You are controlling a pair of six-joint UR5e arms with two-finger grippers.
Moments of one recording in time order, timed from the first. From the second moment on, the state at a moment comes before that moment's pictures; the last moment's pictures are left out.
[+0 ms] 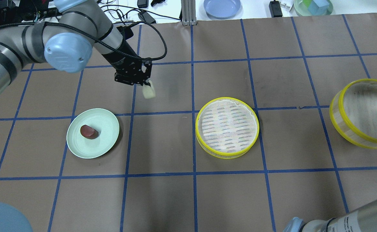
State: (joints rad) left arm -1.64 -1.90 -1.58 -1.35 1.21 -0.26; right arm 0.91 -1.26 1.65 -1.93 -1.67 -1.15
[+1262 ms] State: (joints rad) left arm -1.86 -2.02 -1.72 -1.04 1.03 -0.47; right arm 1.27 -1.40 1.67 -1.74 -1.68 -0.57
